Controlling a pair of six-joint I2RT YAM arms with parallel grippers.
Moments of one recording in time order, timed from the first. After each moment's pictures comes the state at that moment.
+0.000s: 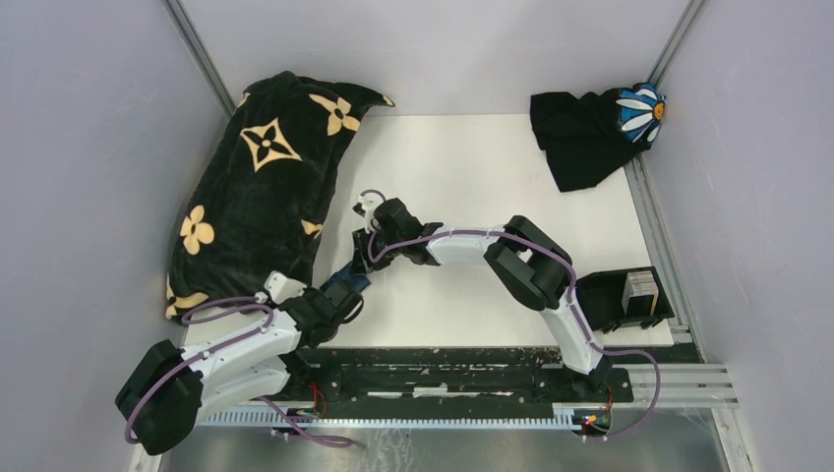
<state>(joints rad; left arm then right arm) -0.75 0.94 0.30 -0.63 -0.86 -1.76 0.93 2.21 1.47 0.10 -0.39 0.50</state>
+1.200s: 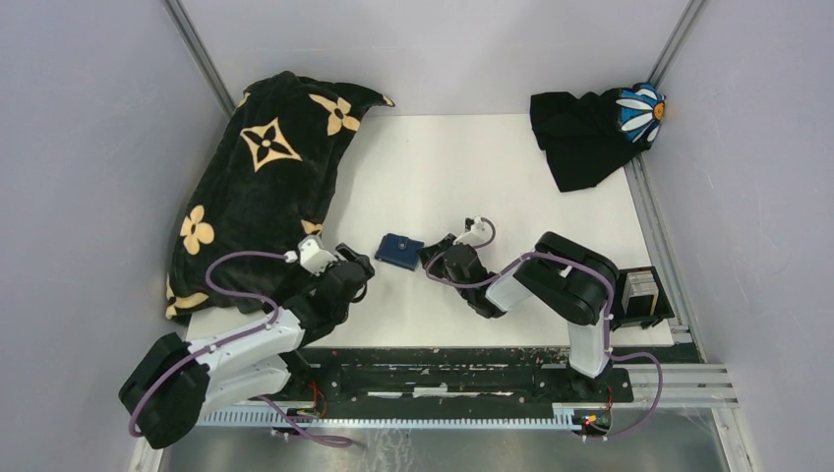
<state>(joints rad) -0.75 0.96 0.29 0.00 -0.76 -1.17 0.88 1.95 0.66 0.93 0.33 1.09</state>
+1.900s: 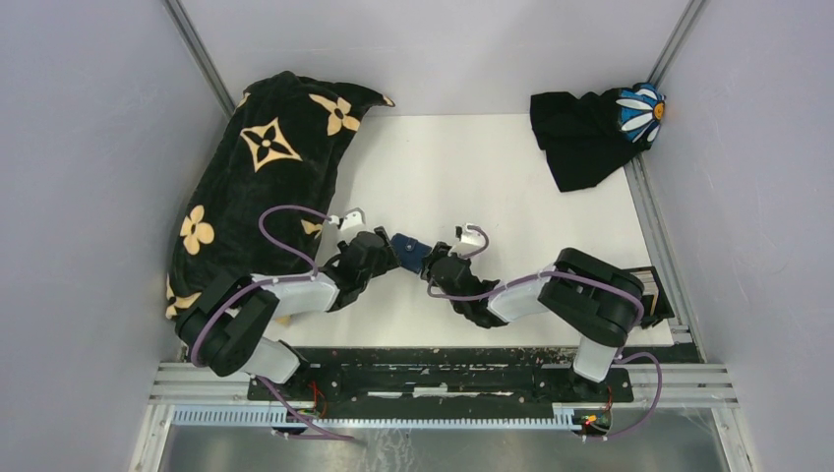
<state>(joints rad) -0.66 1.46 0.49 0.29 -0.42 -0.79 1.02 1.80 0.64 0.64 0.67 0.95</state>
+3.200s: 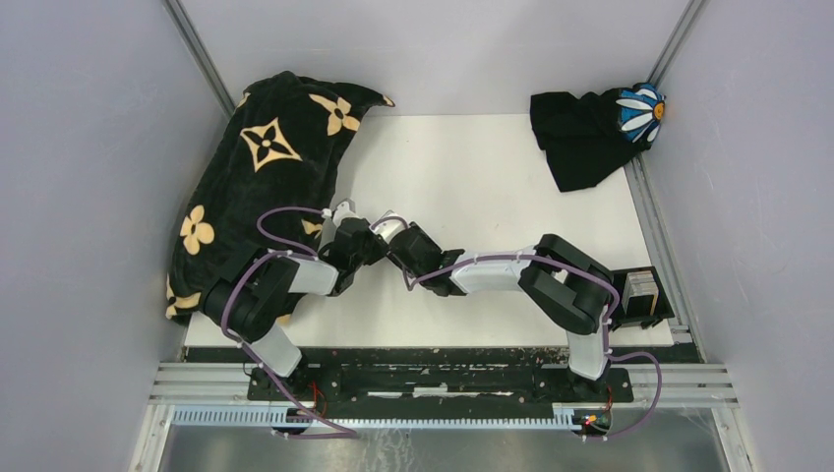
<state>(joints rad) -0.48 1.65 0.51 0.55 -0.12 -0.89 1.03 1.93 1.10 0.12 0.51 -0.05</state>
